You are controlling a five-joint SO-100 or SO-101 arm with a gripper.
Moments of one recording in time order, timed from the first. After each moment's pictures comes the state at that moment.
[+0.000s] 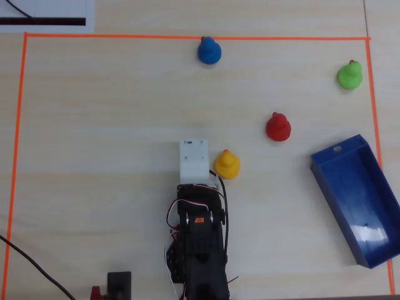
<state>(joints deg) 0.9 189.8 177.9 76.3 -86.0</state>
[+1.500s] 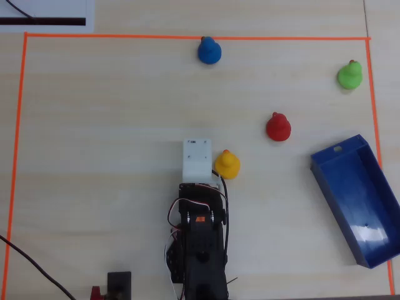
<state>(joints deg) 3.0 188.9 178.2 73.4 -85.4</state>
